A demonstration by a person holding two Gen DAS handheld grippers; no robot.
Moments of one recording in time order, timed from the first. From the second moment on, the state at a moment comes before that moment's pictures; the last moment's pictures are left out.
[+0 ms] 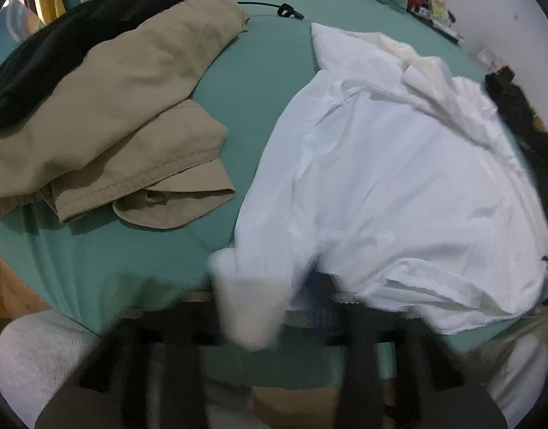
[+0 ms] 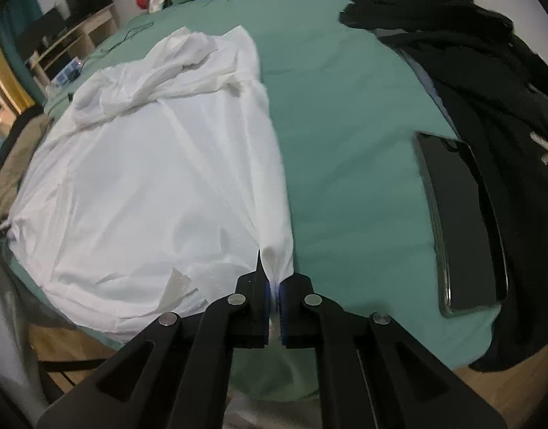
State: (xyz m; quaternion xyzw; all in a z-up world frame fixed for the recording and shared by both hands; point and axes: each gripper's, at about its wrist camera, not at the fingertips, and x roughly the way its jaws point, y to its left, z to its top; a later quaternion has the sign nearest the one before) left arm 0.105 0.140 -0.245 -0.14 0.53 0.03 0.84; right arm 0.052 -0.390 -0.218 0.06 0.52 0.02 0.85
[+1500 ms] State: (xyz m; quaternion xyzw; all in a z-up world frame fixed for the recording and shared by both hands) left arm 0.210 0.154 -0.125 -0.16 0.32 0.07 0.93; right arm 0.168 -0.417 -0.096 0.10 0.32 0.02 0.94
